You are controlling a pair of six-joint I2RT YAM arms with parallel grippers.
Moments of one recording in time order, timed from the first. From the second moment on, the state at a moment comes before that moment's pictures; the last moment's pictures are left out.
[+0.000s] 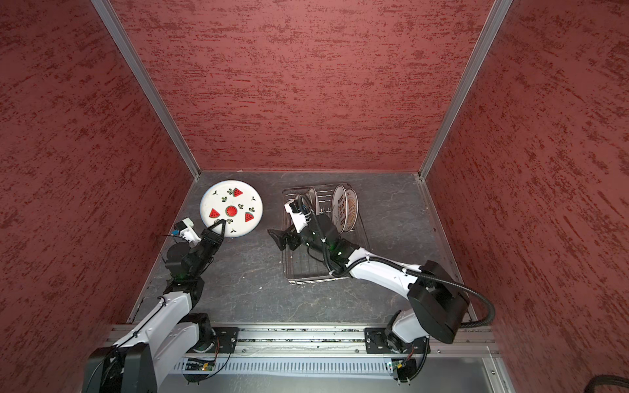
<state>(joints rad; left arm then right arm) 0.10 0.92 0.21 0.64 0.30 -1.07 0.86 1.52 0.93 0.41 -0.11 0.23</state>
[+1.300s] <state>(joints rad) 0.16 1.62 0.59 0.58 0.04 -1.18 0.89 1.98 1.29 0.31 -0.02 0.27</state>
